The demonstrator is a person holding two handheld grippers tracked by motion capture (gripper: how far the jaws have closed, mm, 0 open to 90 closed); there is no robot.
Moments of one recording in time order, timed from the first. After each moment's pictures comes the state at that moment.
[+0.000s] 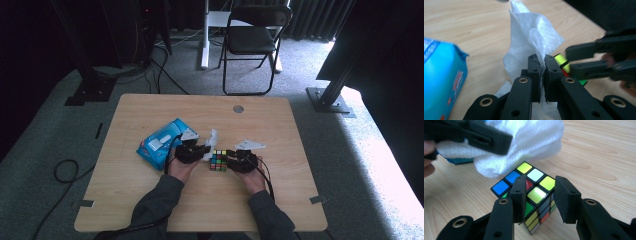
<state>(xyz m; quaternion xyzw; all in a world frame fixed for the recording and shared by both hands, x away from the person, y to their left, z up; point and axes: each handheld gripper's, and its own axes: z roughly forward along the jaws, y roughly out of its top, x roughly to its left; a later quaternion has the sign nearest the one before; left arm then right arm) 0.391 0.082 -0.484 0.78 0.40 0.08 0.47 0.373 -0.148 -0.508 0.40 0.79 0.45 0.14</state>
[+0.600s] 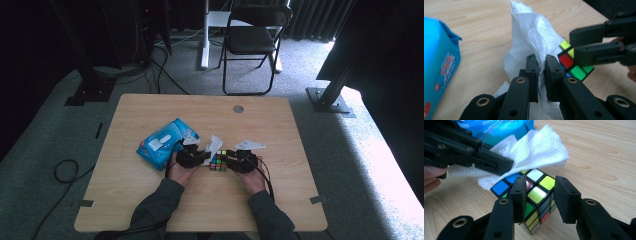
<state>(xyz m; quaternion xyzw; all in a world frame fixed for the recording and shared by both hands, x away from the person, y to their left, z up) 0.388 0.082 -0.510 0.79 0.41 0.07 0.44 0.373 -0.148 -0.509 0.40 0.79 0.45 0.14</state>
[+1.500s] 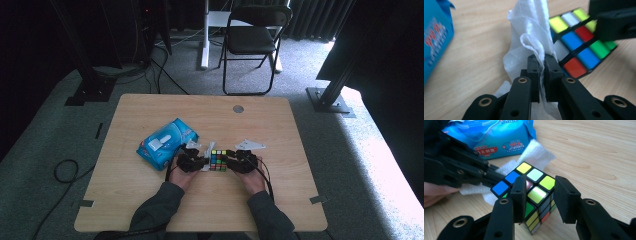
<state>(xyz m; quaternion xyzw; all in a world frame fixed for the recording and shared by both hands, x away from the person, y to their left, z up) 0.386 0.078 -0.524 0.81 0.42 0.06 0.41 0.372 -0.148 -0.509 0.40 0.78 0.46 0.14</state>
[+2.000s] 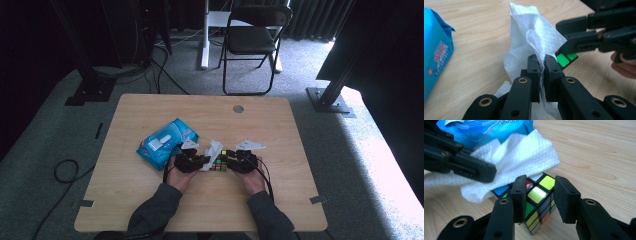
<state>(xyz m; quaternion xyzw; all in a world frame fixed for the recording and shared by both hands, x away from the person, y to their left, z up) 0.370 0.083 -0.504 0.80 0.40 0.06 0.44 0.372 -0.148 -0.509 0.40 0.78 0.46 0.14</state>
